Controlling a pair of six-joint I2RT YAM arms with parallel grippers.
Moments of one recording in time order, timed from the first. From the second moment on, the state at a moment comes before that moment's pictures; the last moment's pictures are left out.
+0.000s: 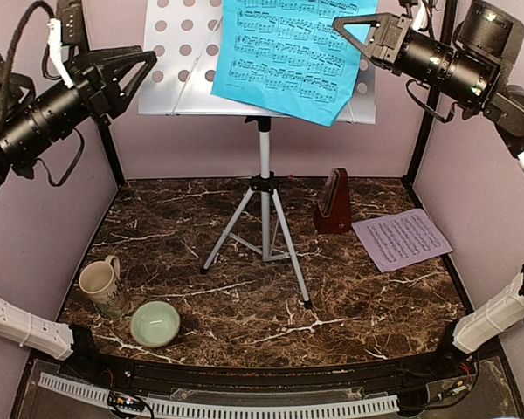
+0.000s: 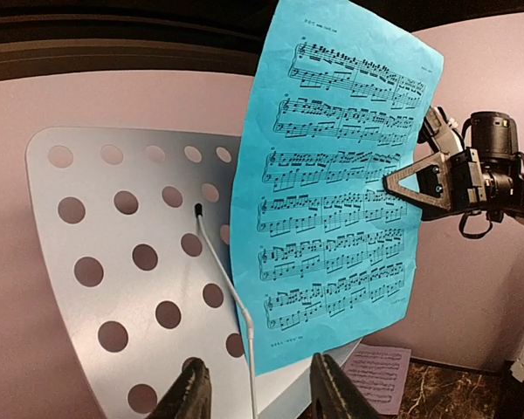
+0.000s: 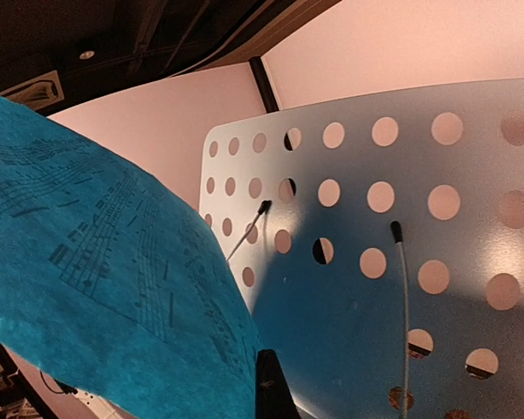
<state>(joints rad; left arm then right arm) -1.05 1.04 1.60 -0.27 -0.21 0.21 0.90 1.38 2.02 -0.42 -0.10 0.33</state>
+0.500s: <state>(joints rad) -1.05 1.37 1.87 -0.33 -0.35 0.34 0.83 1.39 2.02 -0.46 -0.03 0.35</state>
